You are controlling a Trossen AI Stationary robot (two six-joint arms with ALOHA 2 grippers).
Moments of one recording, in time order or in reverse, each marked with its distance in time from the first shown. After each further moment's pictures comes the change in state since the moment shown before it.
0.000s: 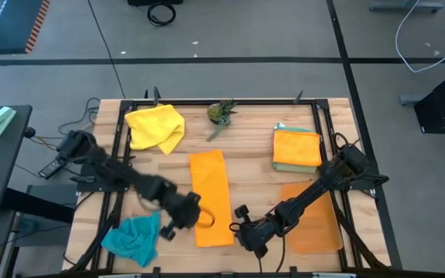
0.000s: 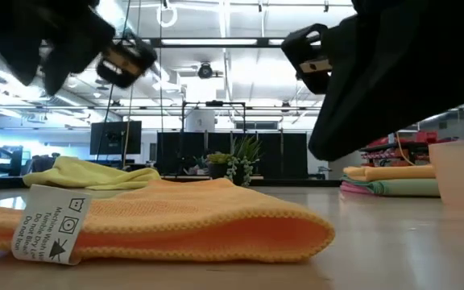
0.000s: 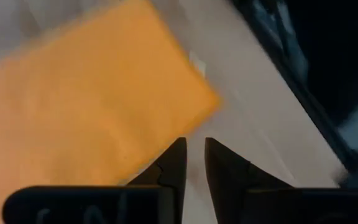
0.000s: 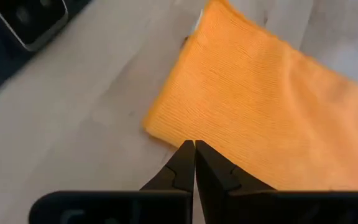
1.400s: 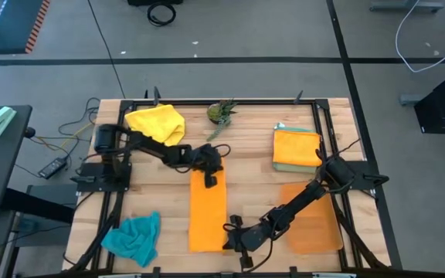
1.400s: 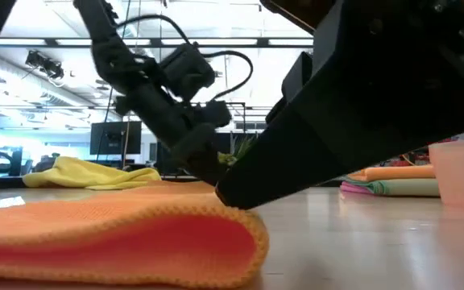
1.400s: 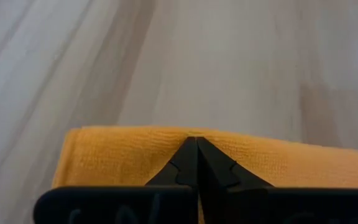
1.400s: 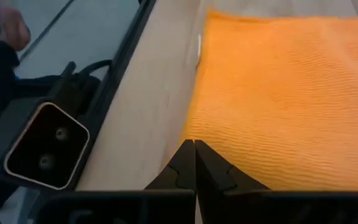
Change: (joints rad) left arm 0.549 0.324 -0.163 0.687 -0.191 -0.100; right arm -0.009 0.192 0.005 0.438 -0.080 0.453
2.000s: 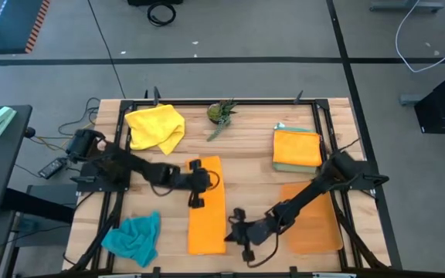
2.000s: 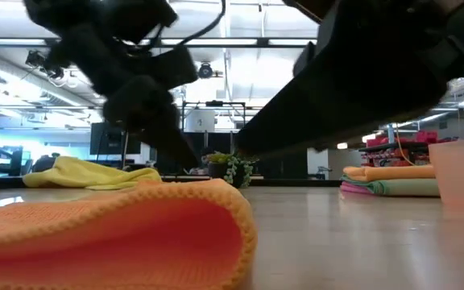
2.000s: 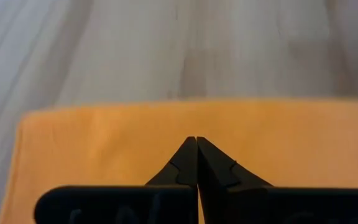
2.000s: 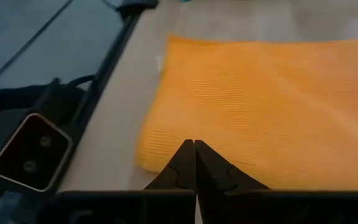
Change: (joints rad) left arm -0.309 -0.250 -0.087 -0.177 -0.261 -0.069; right arm -0.009 -0.074 -0.082 0.050 0.072 -0.042
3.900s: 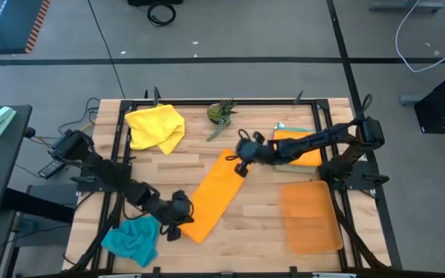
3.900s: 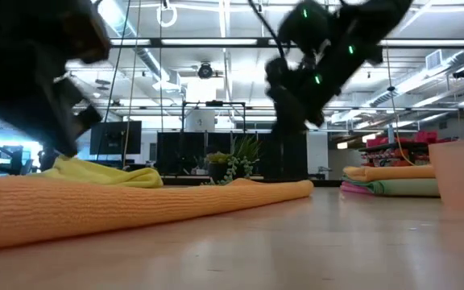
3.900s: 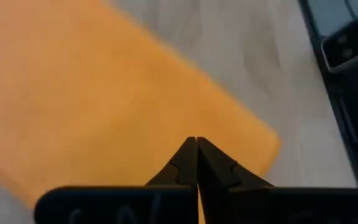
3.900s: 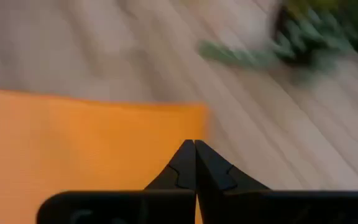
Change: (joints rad) left arm -0.376 -0.121 -0.122 0.037 0.038 -0.443; right arm -0.604 -0.418 -0.164 -0.493 0.105 -0.059
